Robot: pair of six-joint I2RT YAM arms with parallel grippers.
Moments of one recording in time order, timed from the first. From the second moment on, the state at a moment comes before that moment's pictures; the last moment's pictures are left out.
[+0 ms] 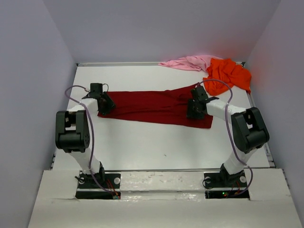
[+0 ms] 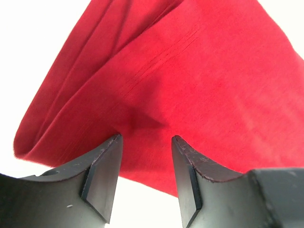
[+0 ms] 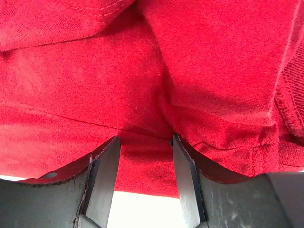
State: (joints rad) left arm 0.01 1.75 1.04 -0.27 0.04 -0.64; right arm 0.35 1.73 1.04 -0.39 0.12 0.46
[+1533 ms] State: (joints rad) left arm -0.14 1.10 0.91 -0.20 -0.12 -0.42; right arm 0.32 2.05 1.49 -0.50 0.19 0.42
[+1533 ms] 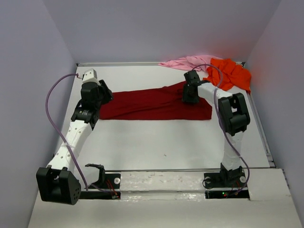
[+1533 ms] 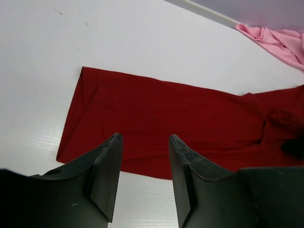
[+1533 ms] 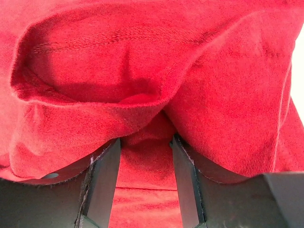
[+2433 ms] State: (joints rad) left arm -0.22 1.11 0.92 -0.22 -0.14 -0.35; right arm 0.31 2.64 2.41 -0.49 -0.29 0.31
